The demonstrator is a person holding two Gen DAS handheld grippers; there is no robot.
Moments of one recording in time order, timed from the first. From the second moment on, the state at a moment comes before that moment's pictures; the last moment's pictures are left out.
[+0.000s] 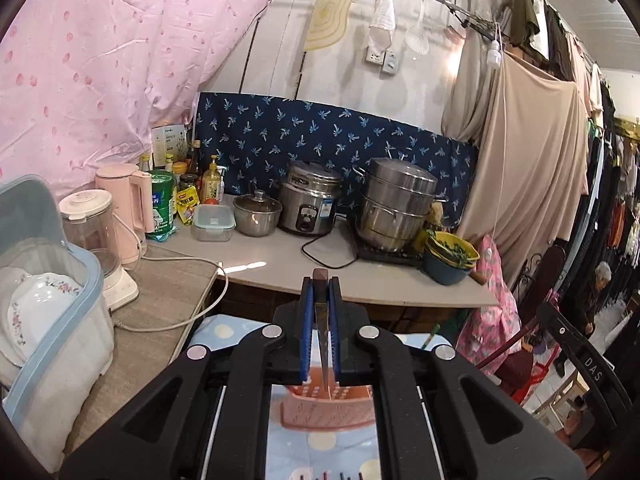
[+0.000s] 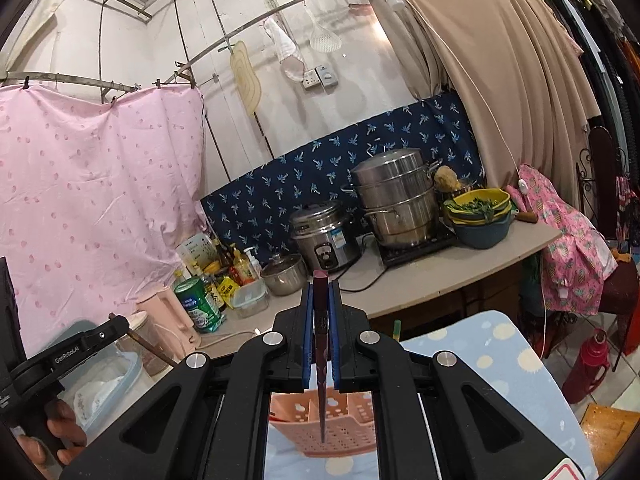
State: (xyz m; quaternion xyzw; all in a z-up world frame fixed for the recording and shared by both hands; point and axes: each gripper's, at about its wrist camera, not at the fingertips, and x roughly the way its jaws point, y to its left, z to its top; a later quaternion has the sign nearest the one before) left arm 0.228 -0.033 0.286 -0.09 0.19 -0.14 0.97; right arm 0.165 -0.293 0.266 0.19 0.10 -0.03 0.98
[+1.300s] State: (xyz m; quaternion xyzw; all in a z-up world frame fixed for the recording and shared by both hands) left arm 0.308 -0.047 0.191 -0.05 0.28 -0.10 0.95; right arm 0.259 -0.280 0.165 0.16 0.22 -0.05 0.96
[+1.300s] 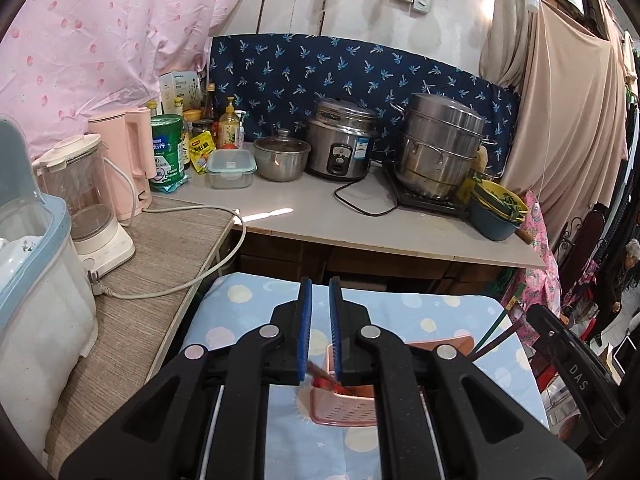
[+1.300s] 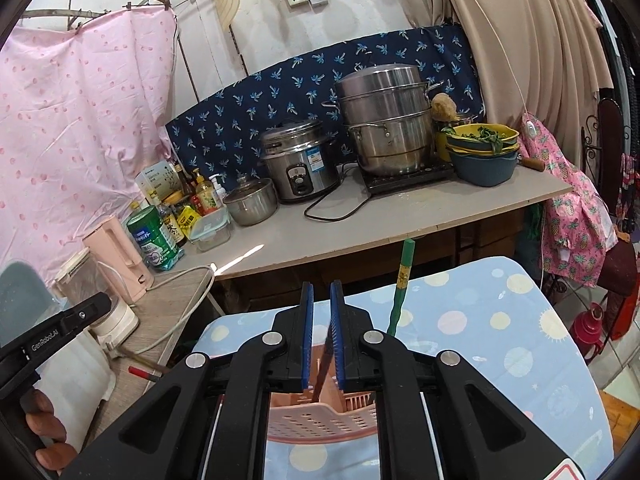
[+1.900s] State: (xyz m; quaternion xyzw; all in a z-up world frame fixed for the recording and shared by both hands) left arm 0.240 -0.032 0.206 -0.04 0.26 -0.10 0.96; right arm 0.174 -0.263 0.179 0.13 0.21 -0.05 0.97
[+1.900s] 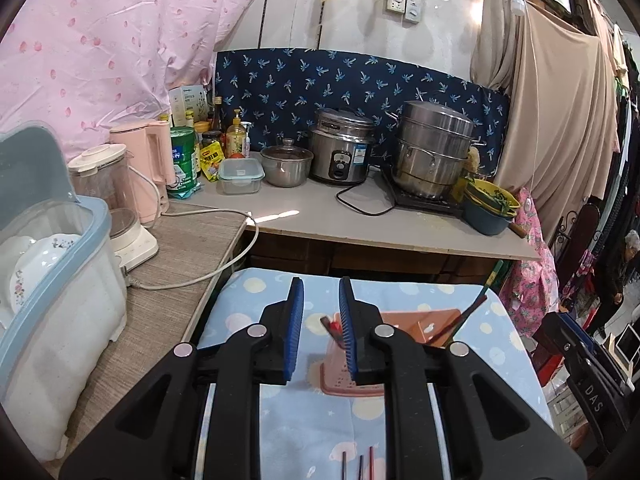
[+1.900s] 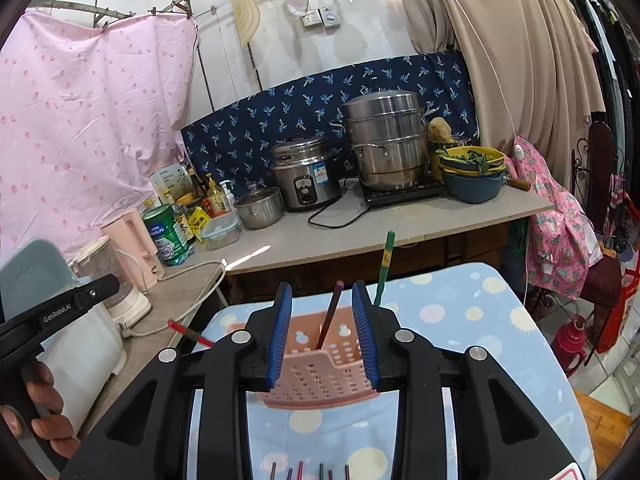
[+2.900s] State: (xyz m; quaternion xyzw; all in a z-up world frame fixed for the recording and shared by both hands) left arm 0.095 -0.023 0.044 0.02 0.40 -0.12 0.91; right arm 0.002 -0.222 0.022 0.07 0.37 -0.04 0.93
